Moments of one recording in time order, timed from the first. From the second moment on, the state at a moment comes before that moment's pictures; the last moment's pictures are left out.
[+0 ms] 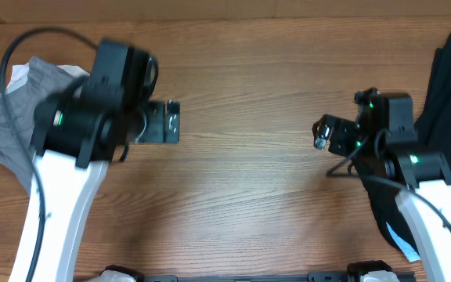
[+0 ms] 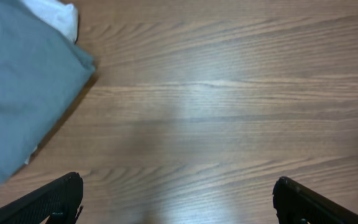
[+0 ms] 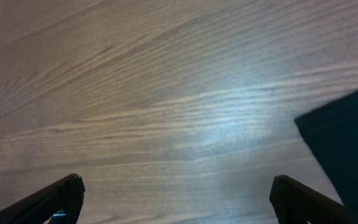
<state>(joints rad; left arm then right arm) -0.30 1.40 1.75 -1.44 -0.09 -0.26 0.09 1.16 1.03 -0.83 -0.15 0.36</state>
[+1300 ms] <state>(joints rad) 0.13 1.92 1.33 -0.41 -0.10 -0.09 0.09 1.15 0.99 -0.83 -0.15 0.37</state>
